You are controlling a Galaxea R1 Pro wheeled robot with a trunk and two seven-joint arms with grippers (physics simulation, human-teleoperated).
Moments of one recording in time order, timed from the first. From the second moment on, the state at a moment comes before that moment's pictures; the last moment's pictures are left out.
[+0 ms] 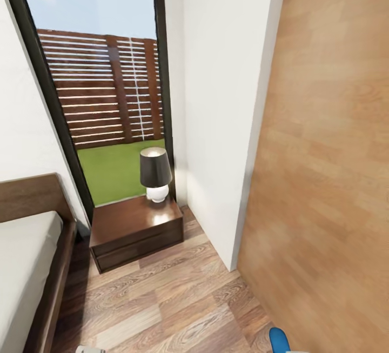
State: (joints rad) left arm -0.25 0.20 -0.11 -0.33 0.03 -0.18 -0.06; right arm -0.41 -0.05 0.01 -0.04 -0.02 -0.09 -0.14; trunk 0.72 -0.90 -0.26
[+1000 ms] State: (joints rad) left arm -0.25 0.20 -0.11 -0.33 0.03 -0.18 -0.06; right arm -0.41 -0.05 0.01 -0.04 -0.02 -0.09 -0.14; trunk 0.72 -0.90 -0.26
